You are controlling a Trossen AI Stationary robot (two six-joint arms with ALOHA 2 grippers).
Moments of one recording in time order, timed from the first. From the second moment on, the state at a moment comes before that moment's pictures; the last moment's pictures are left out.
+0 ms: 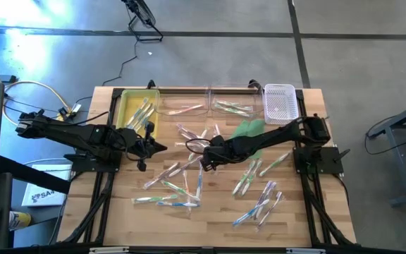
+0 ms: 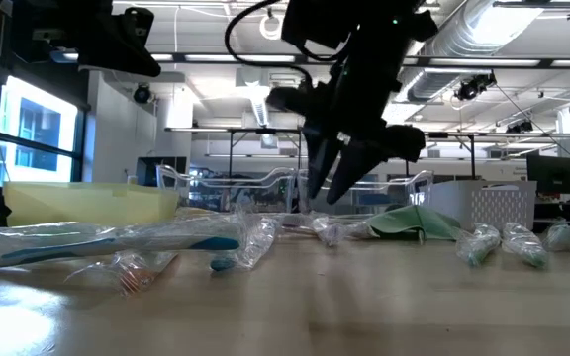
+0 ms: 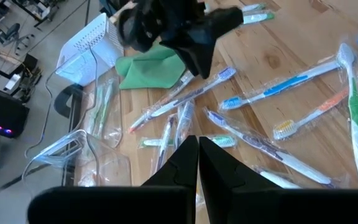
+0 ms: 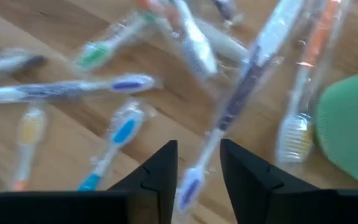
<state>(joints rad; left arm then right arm) -0.16 0.76 0.63 -0.35 -0.26 0.49 0.10 1.91 1.31 -0.60 0.25 1.16</state>
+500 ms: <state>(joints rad) -0.16 0.76 0.63 -0.35 -0.26 0.49 0.11 2.01 1.31 -0.59 0.21 1.21</state>
